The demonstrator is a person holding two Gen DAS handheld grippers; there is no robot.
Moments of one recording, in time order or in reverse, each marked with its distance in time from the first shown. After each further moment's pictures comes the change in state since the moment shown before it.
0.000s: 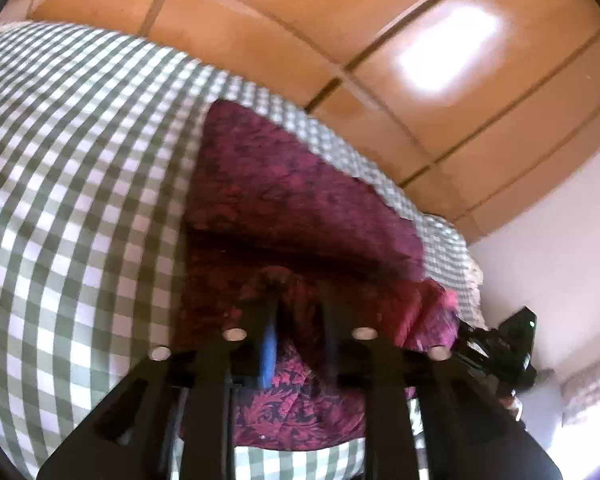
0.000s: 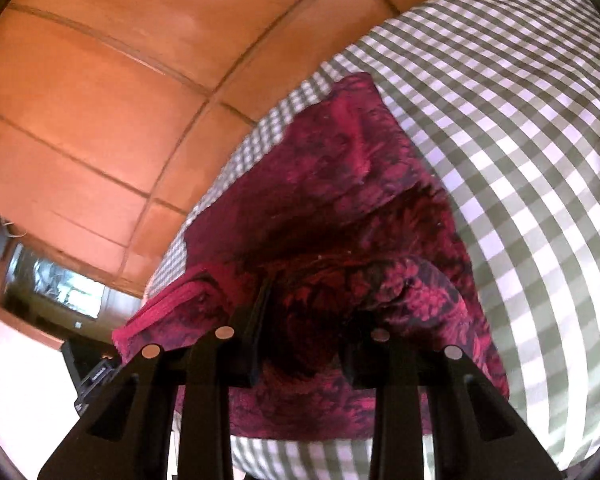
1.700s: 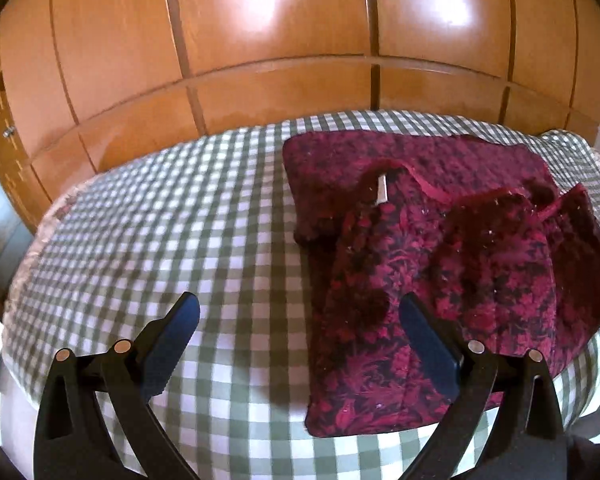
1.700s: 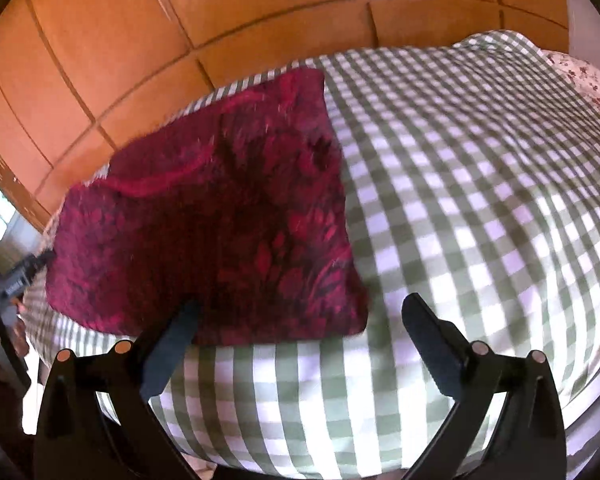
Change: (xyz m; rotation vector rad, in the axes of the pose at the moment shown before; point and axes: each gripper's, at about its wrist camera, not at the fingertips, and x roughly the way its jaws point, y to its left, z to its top) left arm 0.010 -0.033 -0.049 0.486 -0.158 0.613; right arm -0.040 -0.007 -0.075 -0.342 -0.083 -0.346
